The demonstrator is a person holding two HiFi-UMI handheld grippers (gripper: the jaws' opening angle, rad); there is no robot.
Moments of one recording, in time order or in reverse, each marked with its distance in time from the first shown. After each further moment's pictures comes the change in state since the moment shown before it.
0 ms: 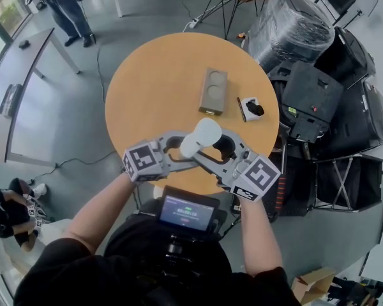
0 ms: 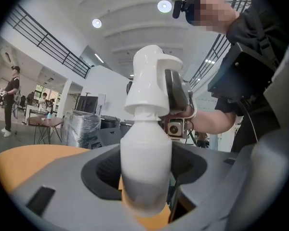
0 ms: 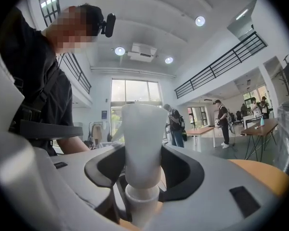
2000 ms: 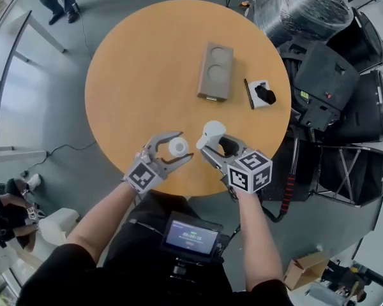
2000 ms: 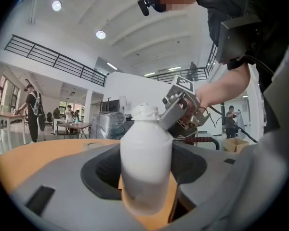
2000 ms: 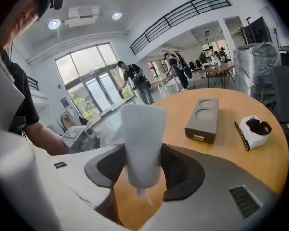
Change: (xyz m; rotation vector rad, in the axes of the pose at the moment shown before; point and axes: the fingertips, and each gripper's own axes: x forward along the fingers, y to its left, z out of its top) left arm 0.019 0.120 -0.171 0.068 -0.007 0.312; right arm -0.021 -0.155 -0.267 0.464 0.520 -0.327
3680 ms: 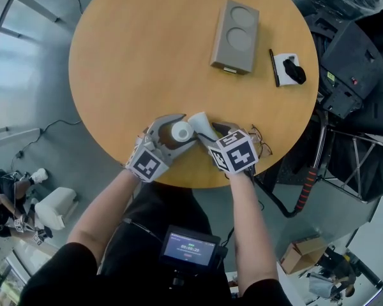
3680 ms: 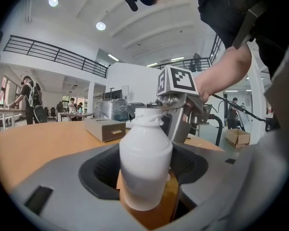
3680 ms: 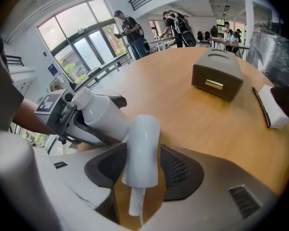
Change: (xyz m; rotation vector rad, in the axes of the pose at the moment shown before) left arm 0.026 0.018 -0.163 0.000 0.124 0.030; right arm 0.130 -0.081 -0.163 -0.080 0.478 -0.097
